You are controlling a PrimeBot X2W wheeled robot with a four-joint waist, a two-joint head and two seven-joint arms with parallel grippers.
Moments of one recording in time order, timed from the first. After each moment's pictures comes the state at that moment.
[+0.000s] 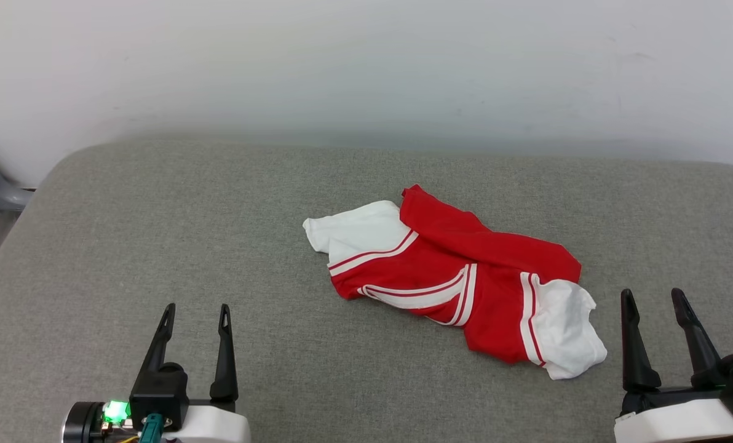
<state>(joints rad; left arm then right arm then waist) 0.04 0.18 -0.15 0.05 -0.09 0.18 -0.26 0.06 -0.05 -0.10 0.01 0.15 0.13 -0.26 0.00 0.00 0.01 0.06</state>
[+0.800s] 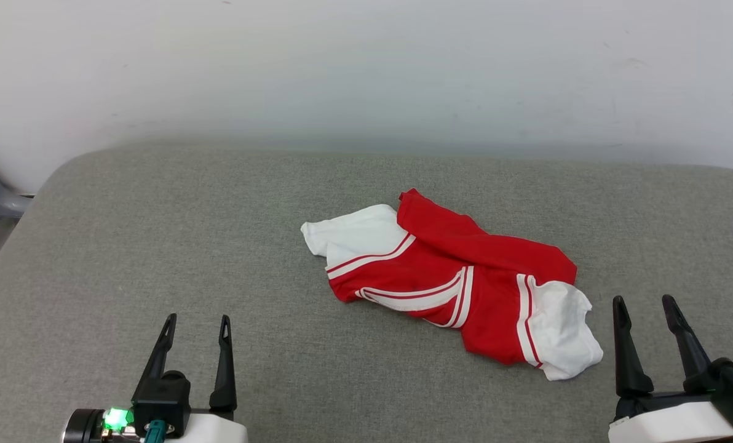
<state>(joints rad) 0.06 0.15 -0.11 0.07 -0.03 0.13 -0.26 0.07 -0.05 -0.09 0.04 0.15 0.13 -0.26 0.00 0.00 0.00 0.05</state>
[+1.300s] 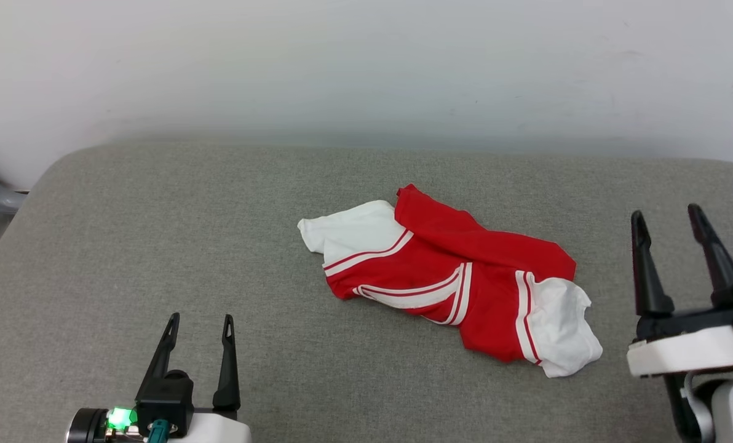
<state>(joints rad) 0.06 0.13 -0.10 0.07 -0.02 0.13 -0.26 -0.12 -0.11 -0.09 0.02 0.07 0.13 -0.26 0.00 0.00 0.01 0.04</state>
